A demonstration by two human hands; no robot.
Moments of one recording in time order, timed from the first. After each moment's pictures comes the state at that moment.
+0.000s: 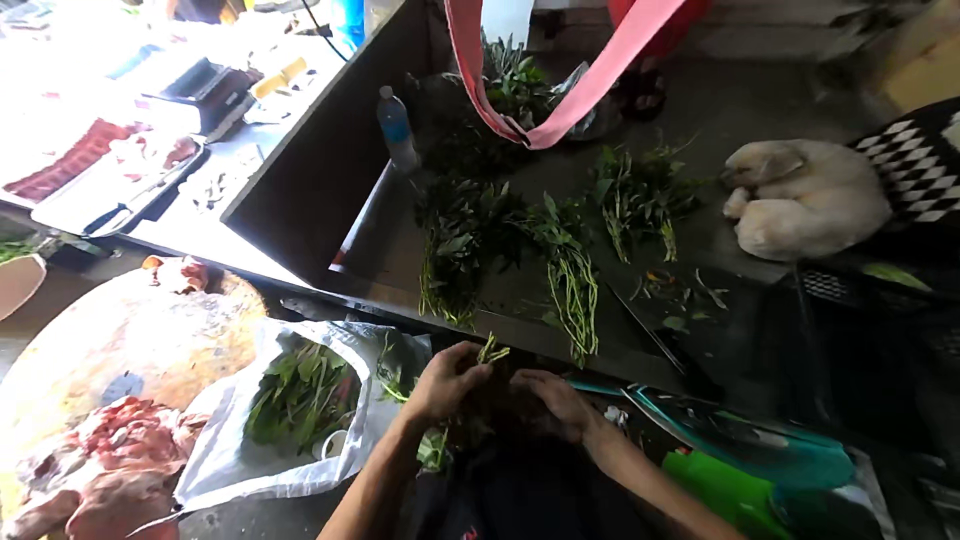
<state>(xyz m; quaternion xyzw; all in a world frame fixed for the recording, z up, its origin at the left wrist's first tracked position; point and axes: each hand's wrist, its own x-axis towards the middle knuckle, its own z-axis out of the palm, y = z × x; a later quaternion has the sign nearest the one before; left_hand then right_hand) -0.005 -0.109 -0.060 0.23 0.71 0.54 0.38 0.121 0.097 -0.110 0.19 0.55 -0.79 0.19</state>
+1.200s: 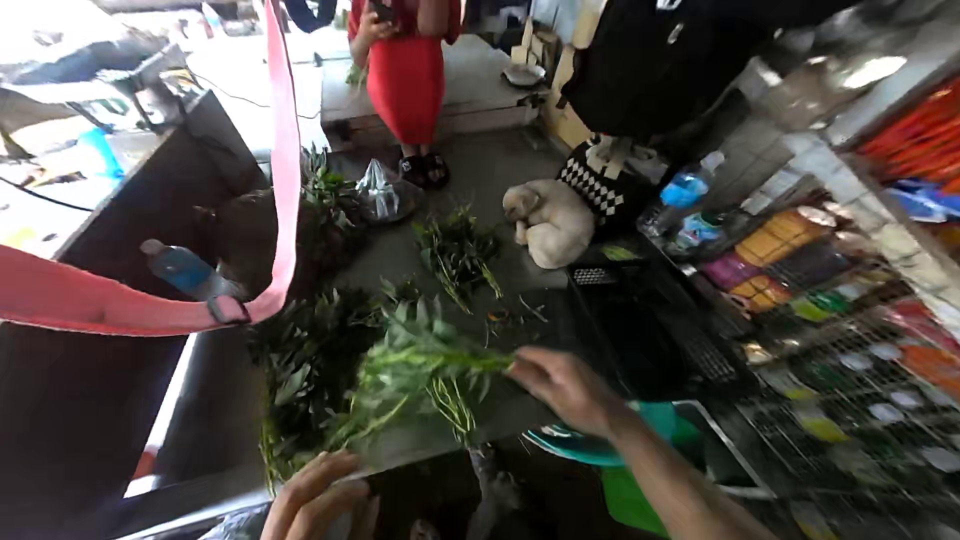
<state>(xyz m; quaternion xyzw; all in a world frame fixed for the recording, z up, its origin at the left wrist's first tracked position) 0.001 -0.014 0.032 0.50 0.72 0.48 -0.06 0.171 0.287 0.040 0.22 0.88 -0.40 -0.14</state>
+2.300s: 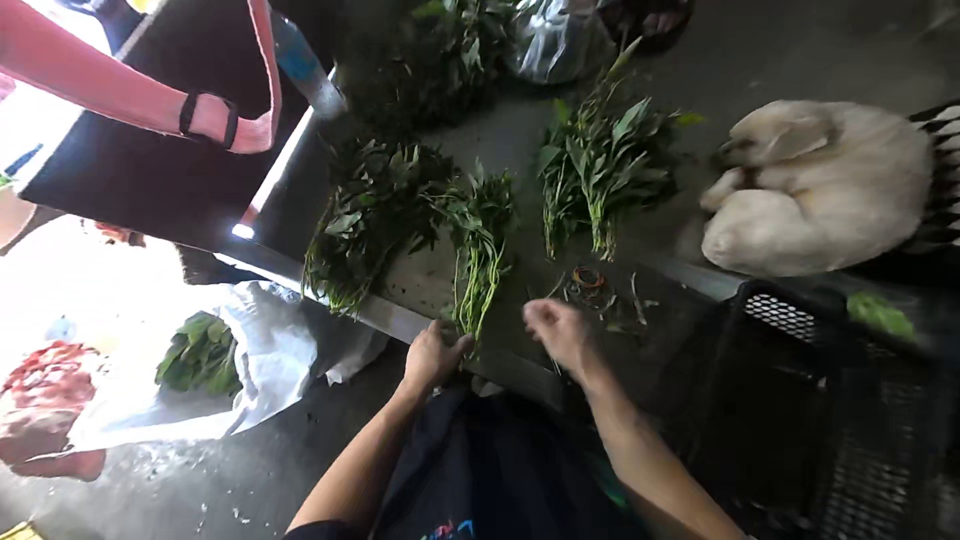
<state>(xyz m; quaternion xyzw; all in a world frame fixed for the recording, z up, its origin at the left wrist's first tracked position) 0.040 0.147 -0.145 0.03 0.89 0.24 0.39 0.108 0.382 -0.124 0.25 0.81 -0.51 0.15</state>
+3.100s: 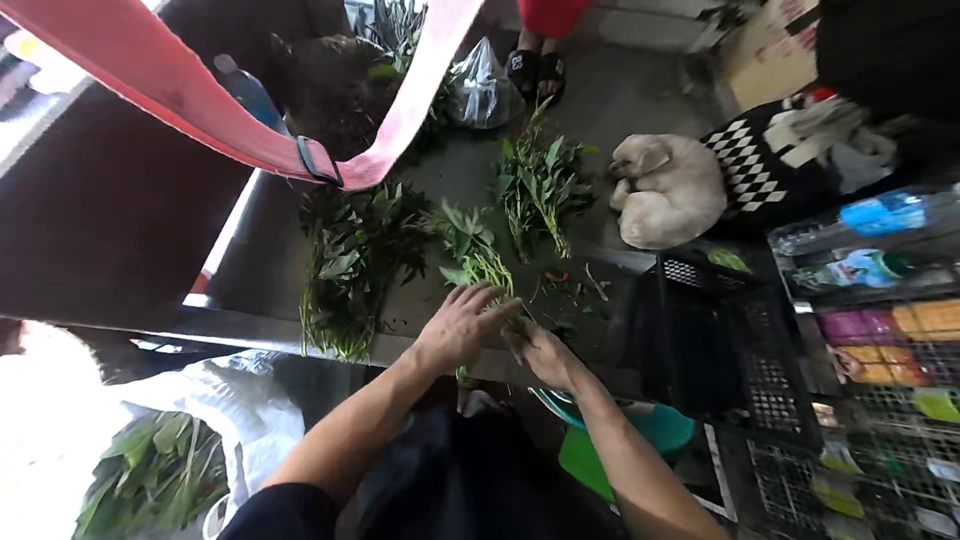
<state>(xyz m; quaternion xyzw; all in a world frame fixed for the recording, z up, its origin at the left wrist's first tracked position) -0.040 0.131 -0.074 0.61 0.73 0.27 0.16 0.109 0.283 -0.069 0.27 0.82 -0.48 0.18</state>
